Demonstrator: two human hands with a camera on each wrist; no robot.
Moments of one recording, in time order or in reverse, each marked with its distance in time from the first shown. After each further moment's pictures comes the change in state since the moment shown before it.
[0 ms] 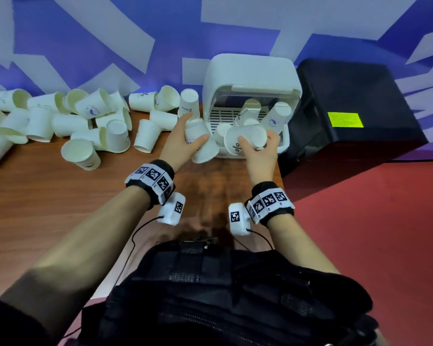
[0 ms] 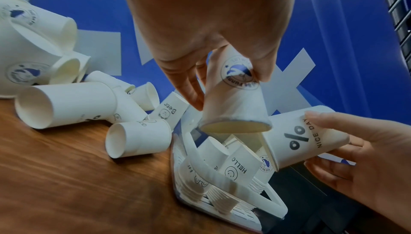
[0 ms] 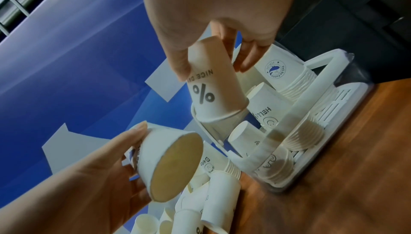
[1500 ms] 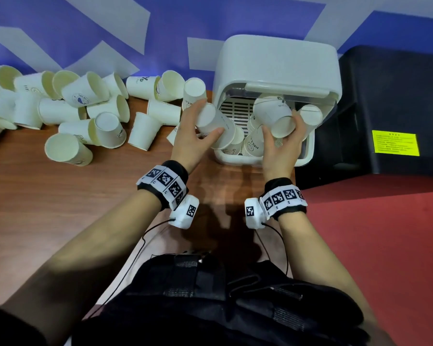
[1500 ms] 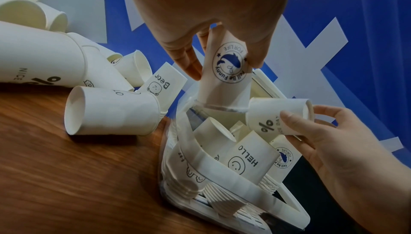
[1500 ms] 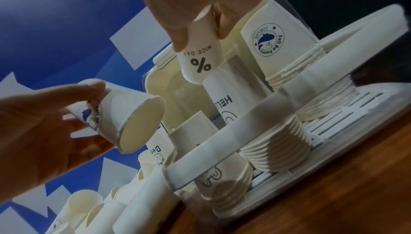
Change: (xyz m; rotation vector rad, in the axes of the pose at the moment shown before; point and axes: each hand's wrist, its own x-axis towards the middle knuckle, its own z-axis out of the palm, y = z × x) left_hand 0.062 -0.017 0.043 -0.053 0.227 0.077; right_hand 0.097 0.034 0.014 -0.109 0.017 -0.223
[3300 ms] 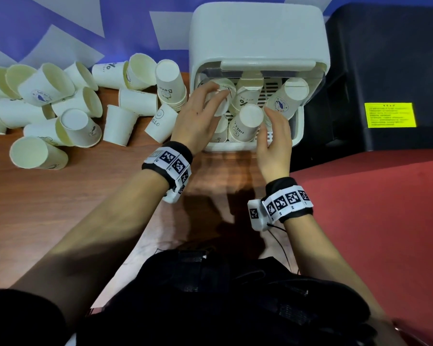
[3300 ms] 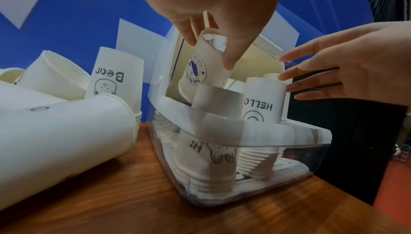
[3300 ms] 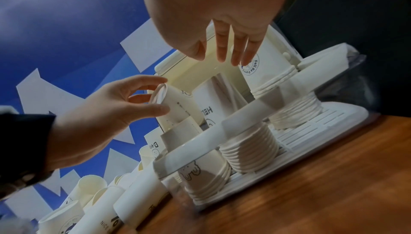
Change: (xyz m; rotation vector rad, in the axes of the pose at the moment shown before) left_hand 0.030 -0.011 0.045 0.604 -0.224 0.503; right_hand -0.005 0.032 -0.028 -0.243 -0.167 -0.190
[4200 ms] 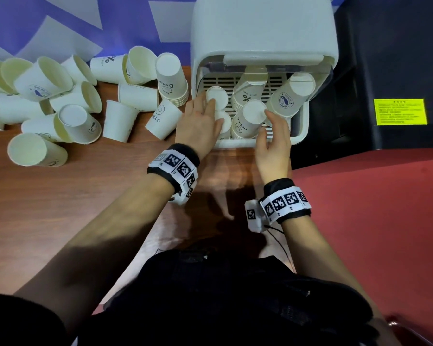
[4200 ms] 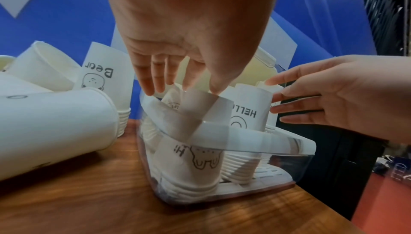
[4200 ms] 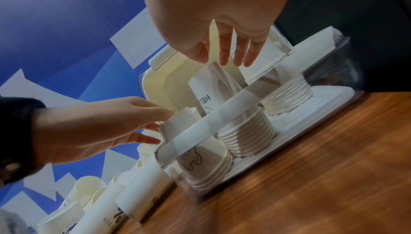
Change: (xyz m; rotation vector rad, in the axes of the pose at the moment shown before) left_hand -0.008 0.002 0.009 0.221 -0.328 -0.316; right_hand -0.010 -0.001 0.009 -0.006 -0.005 0.081
